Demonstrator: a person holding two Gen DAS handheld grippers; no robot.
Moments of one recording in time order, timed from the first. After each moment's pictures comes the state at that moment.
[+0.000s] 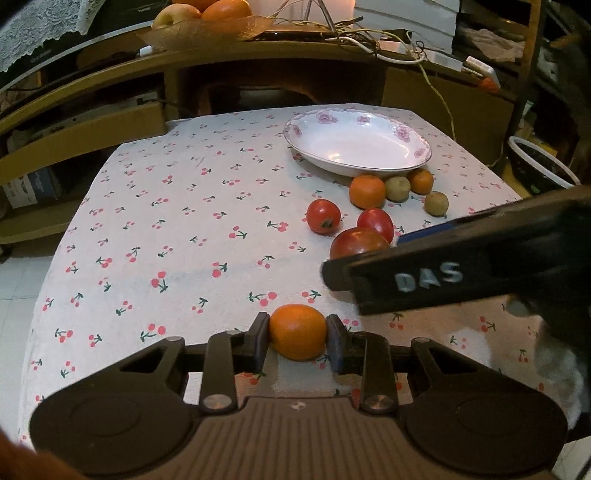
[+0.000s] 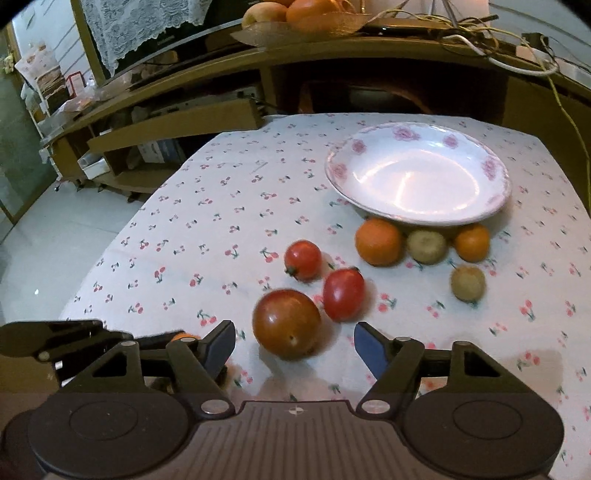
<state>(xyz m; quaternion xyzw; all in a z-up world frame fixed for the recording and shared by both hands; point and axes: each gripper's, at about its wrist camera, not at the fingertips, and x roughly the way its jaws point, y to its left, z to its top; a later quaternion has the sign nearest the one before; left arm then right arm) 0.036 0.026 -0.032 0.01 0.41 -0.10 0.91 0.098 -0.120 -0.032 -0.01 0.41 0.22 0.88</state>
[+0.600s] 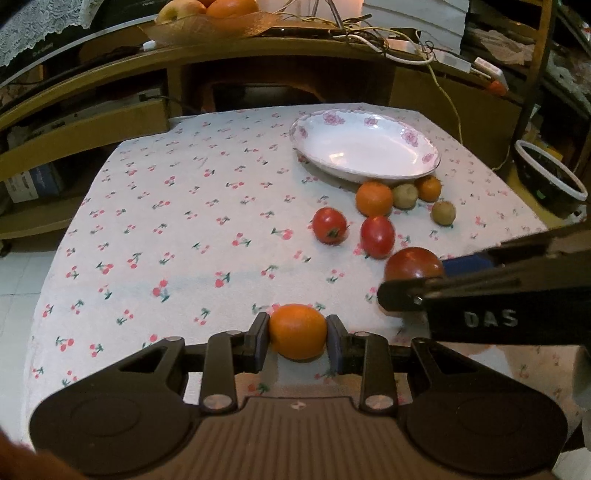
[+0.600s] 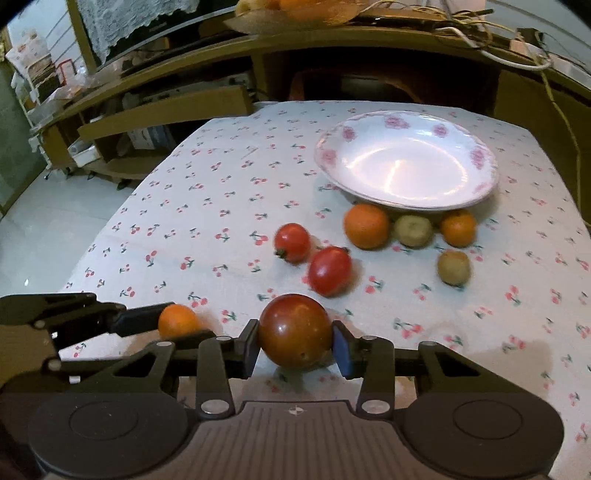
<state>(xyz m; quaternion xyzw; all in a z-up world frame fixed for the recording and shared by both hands) 0.050 0.024 -0.025 0.00 0.42 -0.10 0.90 0.091 -0.130 -0.030 -0.03 0.43 0.20 0.88</state>
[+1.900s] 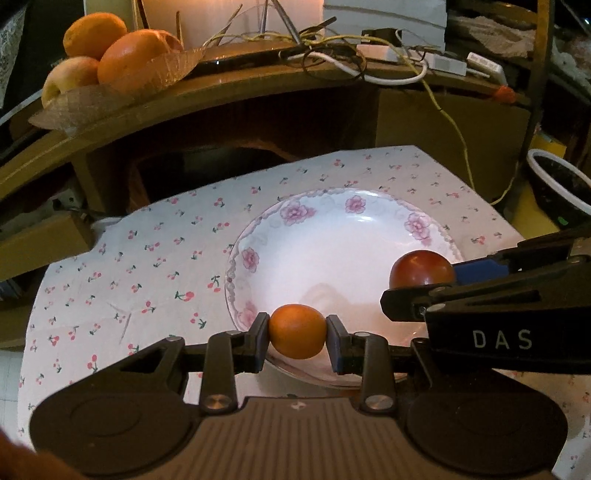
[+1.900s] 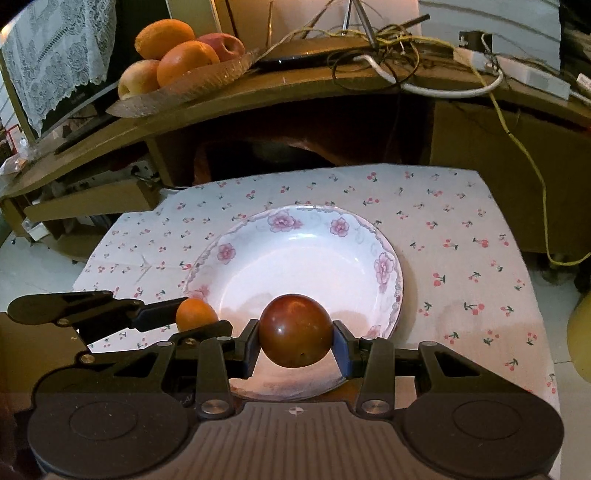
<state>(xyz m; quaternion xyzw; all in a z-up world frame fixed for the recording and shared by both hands) 0.215 -0.045 -0.007 0.06 0.40 -0.12 0.91 0.220 -0.189 0.000 0.02 0.41 0.15 0.90</state>
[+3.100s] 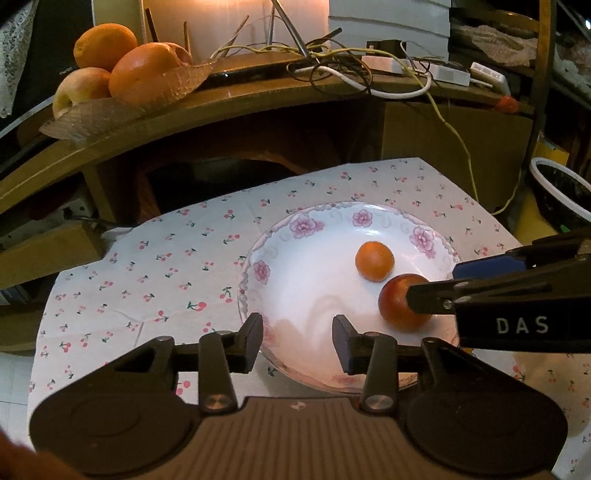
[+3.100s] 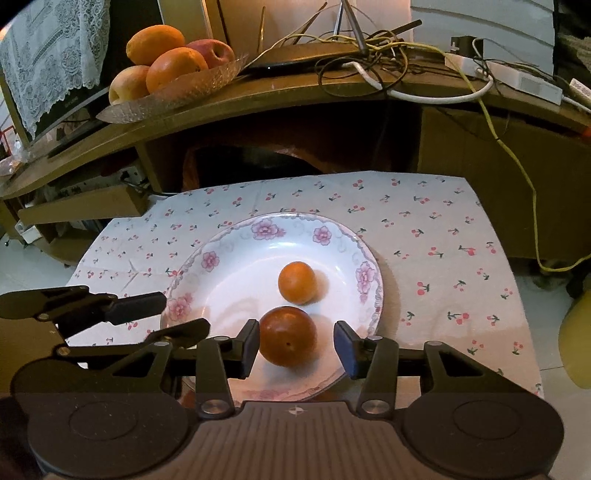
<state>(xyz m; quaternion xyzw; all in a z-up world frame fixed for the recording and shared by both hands) 0.210 -0.039 0.004 0.06 0.38 -0.12 0.92 0.222 -0.201 0.003 0.01 0.40 0.14 0.91</state>
